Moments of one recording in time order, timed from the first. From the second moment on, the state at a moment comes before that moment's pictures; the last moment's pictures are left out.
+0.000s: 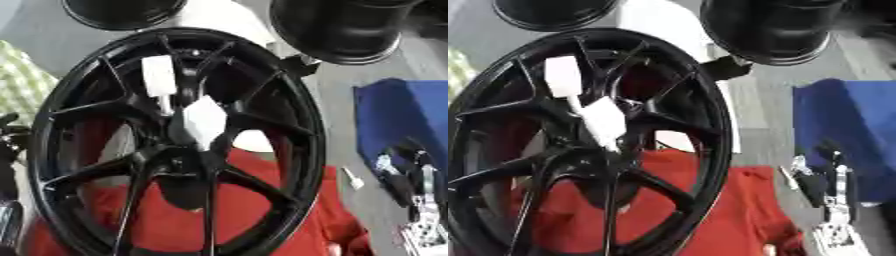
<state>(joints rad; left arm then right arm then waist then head) -0.48 0.21 0.10 -1.36 0.18 -0.04 0.28 -0.11 -0.26 -0.19 -1.46 0.13 -0.16 -0.41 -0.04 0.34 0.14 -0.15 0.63</state>
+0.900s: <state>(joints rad) -0.67 0.35 0.04 -1.63 0.05 -0.02 0.18 -0.13 -0.24 -0.20 -1.48 -0.12 -0.14 -0.47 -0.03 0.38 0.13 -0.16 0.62</state>
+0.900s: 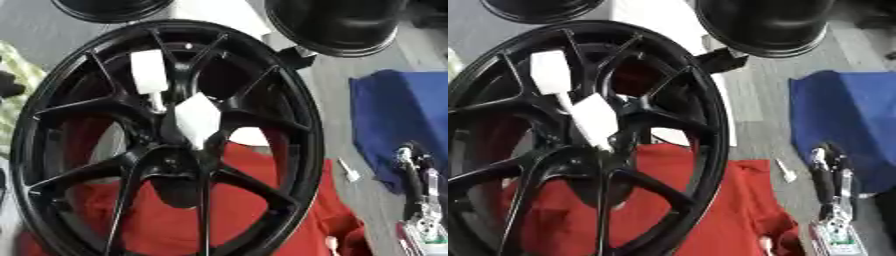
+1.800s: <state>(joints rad) -1.26 0.73 -0.31 -1.77 -0.32 0.11 -0.61 -0.07 -0.23 -0.23 -1.53 -0.07 -0.14 -0.48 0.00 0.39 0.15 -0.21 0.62</state>
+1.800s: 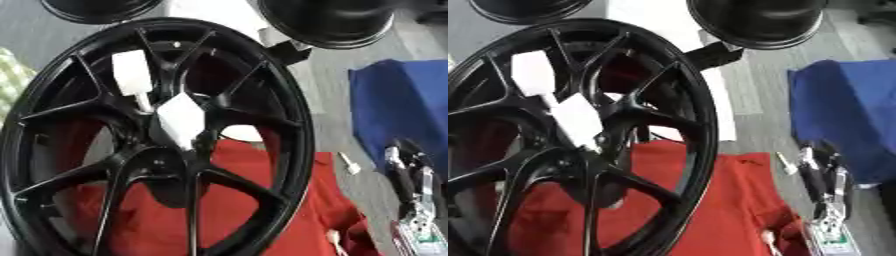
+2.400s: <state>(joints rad) -1.45 0.63 -0.48 -1.76 -0.38 0.26 -0.89 -0.06 -0.23 -0.24 -1.53 -0.05 -0.14 -0.49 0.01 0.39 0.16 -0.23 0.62</state>
